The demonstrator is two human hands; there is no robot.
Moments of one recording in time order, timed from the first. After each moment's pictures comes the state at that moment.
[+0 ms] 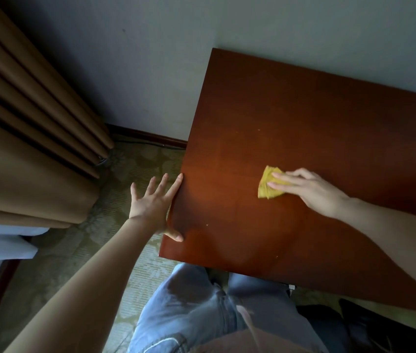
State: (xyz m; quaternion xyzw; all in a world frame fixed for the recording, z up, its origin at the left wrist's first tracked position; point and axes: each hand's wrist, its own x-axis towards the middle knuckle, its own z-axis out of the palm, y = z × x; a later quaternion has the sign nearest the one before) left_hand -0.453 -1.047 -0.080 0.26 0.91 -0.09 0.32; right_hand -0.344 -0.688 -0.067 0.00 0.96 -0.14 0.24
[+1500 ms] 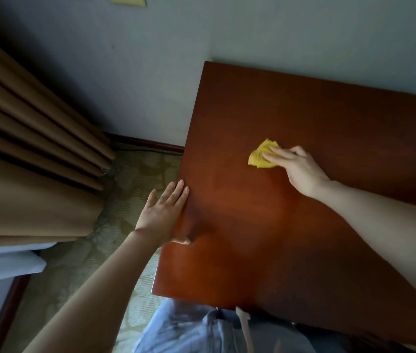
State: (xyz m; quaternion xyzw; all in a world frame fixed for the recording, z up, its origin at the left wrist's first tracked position) left_hand -0.489 -1.005 -0.076 0.34 0.89 -0.10 0.29; right_hand -0.445 -0.663 -0.088 0.03 0.99 -0.12 0.11
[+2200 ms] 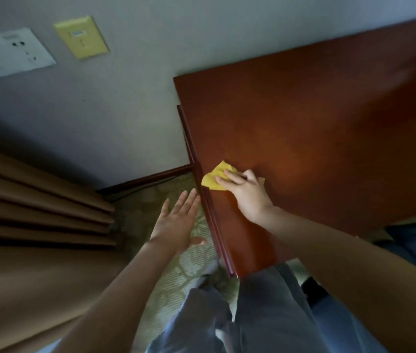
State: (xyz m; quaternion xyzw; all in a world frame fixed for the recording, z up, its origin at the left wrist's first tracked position) left_hand -0.533 -1.091 -0.061 0.52 0.80 -0.15 0.26; right_hand -0.428 -0.919 -0.092 0.24 0.96 -0.14 0.10
